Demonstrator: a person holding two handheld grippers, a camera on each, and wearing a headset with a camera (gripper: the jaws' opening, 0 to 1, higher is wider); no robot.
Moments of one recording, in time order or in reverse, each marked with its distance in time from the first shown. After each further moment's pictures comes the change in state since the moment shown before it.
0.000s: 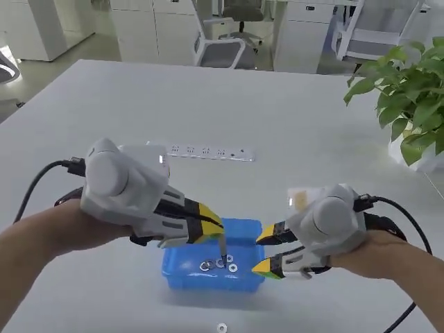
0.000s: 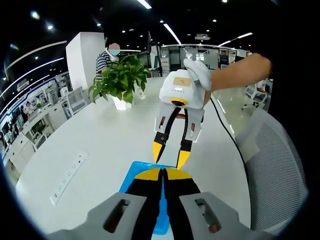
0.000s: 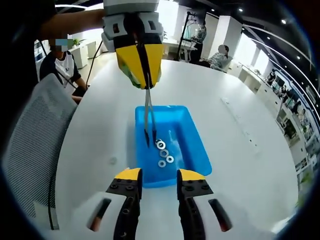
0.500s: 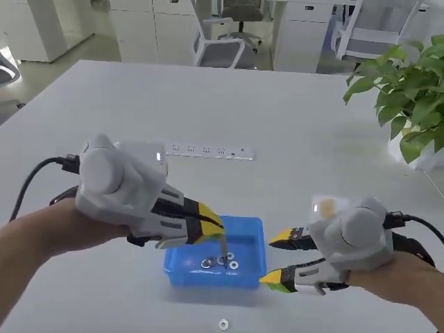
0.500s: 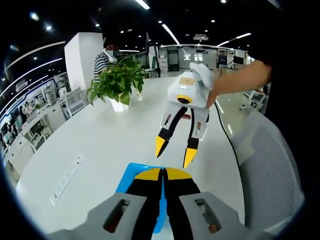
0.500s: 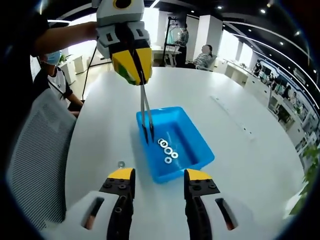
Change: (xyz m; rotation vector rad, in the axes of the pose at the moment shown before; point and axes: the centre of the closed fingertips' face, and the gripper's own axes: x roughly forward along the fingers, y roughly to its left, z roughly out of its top) left arm -0.006 -0.015 0.014 0.007 -0.001 -0.018; right arm -0.016 0.016 -0.004 0.127 -0.069 -0.062
